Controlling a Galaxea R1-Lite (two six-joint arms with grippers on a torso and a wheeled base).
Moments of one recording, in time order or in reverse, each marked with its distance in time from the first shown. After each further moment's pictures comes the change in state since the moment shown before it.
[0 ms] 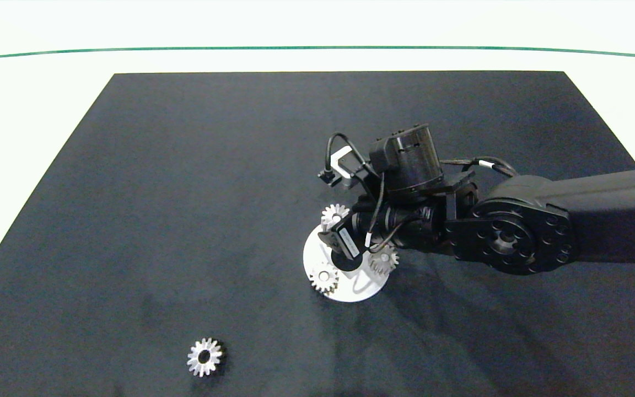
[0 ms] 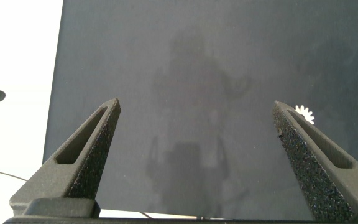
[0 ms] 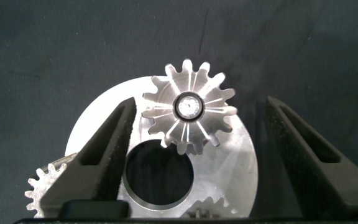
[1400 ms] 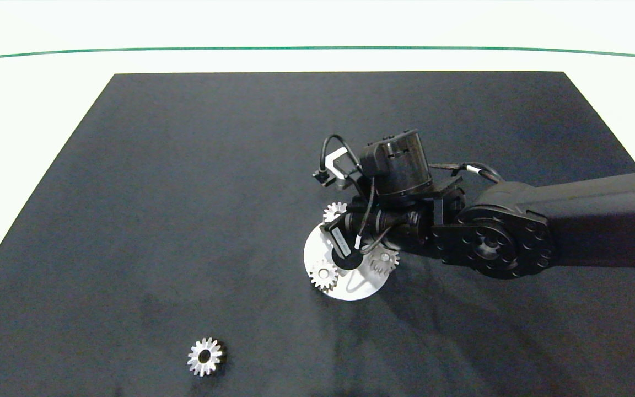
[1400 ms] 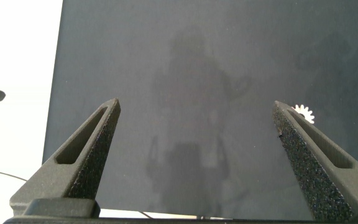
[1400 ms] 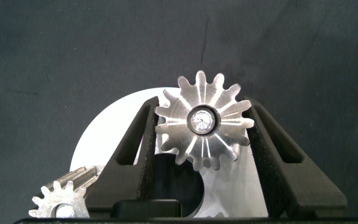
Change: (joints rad) left arm -0.001 -0.001 0.003 0.000 0.000 0.000; right arm 0.006 0.031 -0.011 -0.037 -0.038 0.036
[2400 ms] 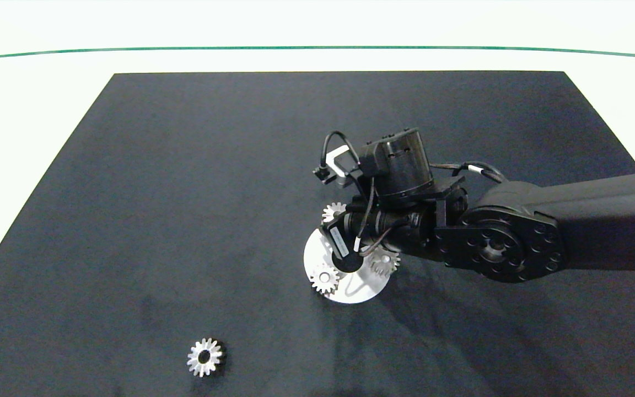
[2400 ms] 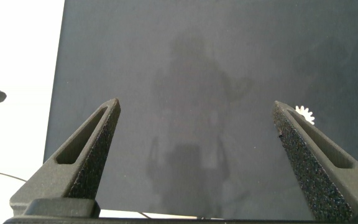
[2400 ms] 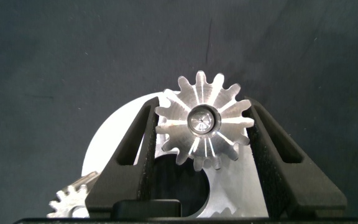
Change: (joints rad) left arm 0.001 -0.006 -0.001 0.000 0.001 0.000; right arm 0.024 -0.023 0.008 0.004 -0.008 0.050
